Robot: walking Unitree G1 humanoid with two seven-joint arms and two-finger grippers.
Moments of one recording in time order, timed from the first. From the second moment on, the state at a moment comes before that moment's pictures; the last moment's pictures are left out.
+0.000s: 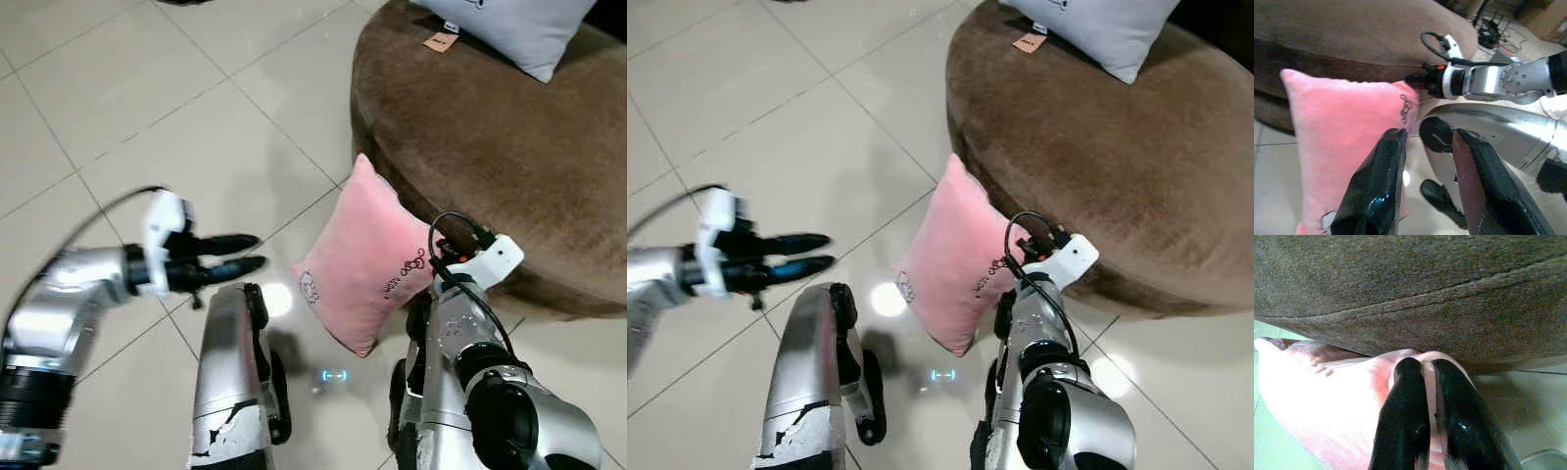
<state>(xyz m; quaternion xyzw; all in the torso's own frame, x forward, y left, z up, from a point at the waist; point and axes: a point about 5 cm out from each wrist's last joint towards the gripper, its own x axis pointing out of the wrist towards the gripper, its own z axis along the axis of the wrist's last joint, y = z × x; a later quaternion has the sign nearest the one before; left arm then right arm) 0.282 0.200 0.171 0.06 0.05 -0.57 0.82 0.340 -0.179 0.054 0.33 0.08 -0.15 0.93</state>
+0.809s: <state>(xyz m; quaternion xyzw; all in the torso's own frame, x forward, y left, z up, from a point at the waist) 0.279 0.201 0.171 0.06 0.05 -0.57 0.82 0.341 -0.167 0.056 0.36 0.06 -0.10 0.93</state>
